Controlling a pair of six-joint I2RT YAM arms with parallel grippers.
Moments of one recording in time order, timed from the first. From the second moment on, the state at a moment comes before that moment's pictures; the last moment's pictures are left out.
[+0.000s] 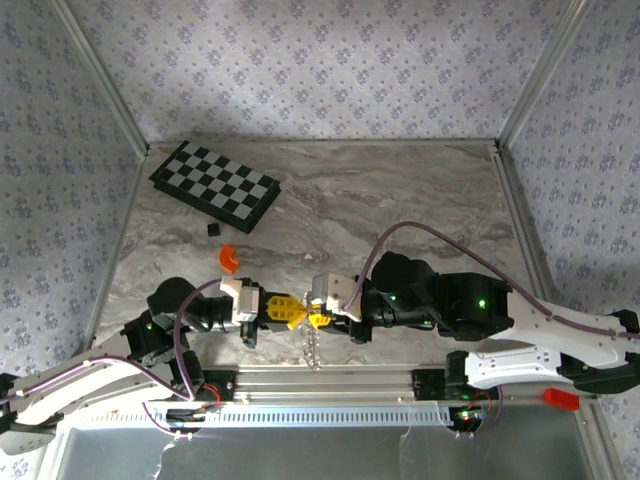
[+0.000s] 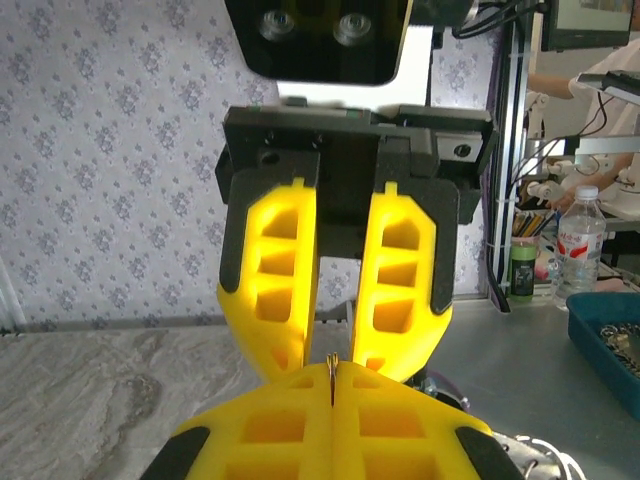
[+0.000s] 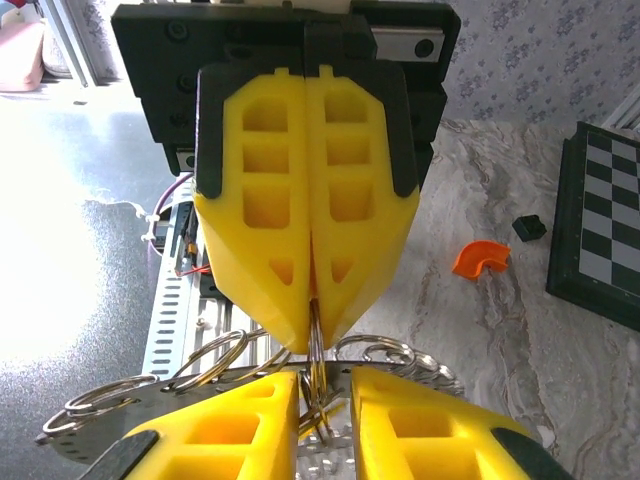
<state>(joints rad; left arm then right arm) -1.12 0.56 0.61 0.10 0.46 -0.01 1.37 1.02 1.28 -0.73 -0.05 -0.19</state>
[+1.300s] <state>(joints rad) -1.13 0.56 0.73 -0.27 0.30 0.13 1.39 1.13 1.38 -0.88 0.06 -0.25</state>
